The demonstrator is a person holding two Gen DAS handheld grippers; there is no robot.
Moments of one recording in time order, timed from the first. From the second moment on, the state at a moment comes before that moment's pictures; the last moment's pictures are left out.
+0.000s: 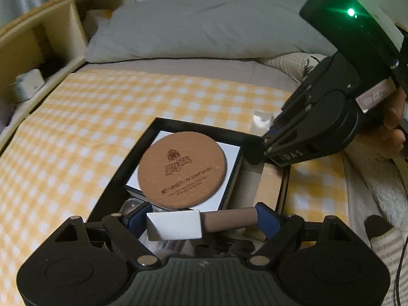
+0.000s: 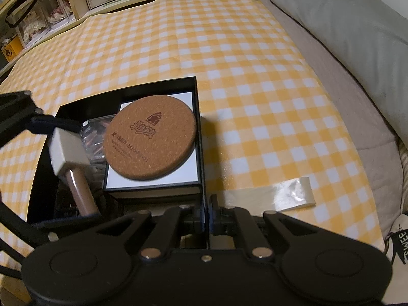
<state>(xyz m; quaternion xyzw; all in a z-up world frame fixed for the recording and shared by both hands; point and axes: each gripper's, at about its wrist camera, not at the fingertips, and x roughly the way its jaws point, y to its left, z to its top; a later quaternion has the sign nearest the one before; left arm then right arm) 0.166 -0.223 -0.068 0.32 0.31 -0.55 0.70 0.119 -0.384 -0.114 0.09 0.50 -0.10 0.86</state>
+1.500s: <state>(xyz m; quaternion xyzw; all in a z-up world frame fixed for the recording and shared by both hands) 0.089 -0.125 0.013 0.09 0.37 -0.34 0.86 0.117 -0.383 -0.106 0.09 0.49 -0.09 0.86</state>
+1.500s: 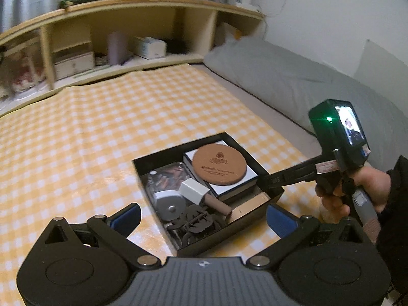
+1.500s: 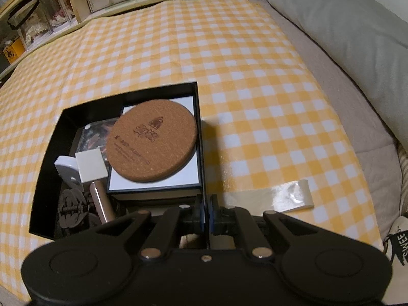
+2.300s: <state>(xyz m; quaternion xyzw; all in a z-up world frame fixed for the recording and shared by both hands) 0.019 -0.062 0.023 0.03 0.31 -0.21 0.93 -0.031 -0.309 -0.002 0.04 0.30 -0.09 0.95</state>
